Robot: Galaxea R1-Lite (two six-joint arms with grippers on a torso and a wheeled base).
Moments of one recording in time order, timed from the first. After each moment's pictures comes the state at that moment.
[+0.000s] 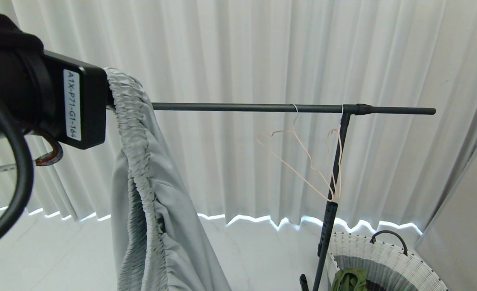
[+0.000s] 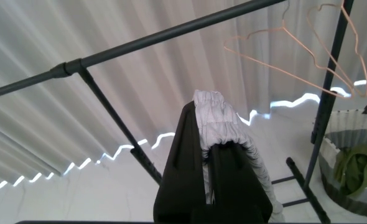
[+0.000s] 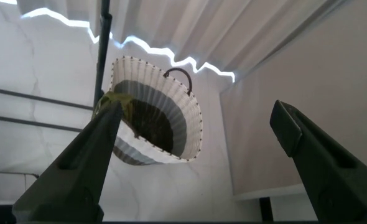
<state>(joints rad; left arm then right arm) -0.99 1.32 -1.44 0.44 0.79 0.09 0.21 0.79 -0.87 0.55 -0.27 -0.24</state>
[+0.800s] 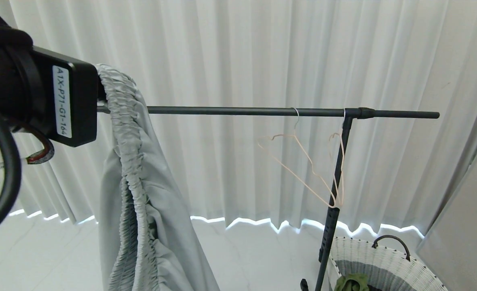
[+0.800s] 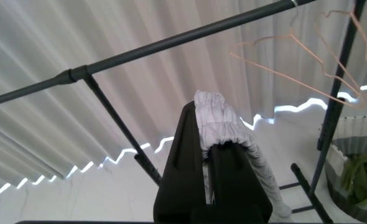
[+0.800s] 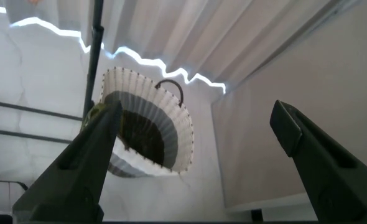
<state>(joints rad) -0.97 1.31 -1.44 0.44 0.78 0.10 0.20 0.74 -0.83 0.50 -0.27 -0.29</state>
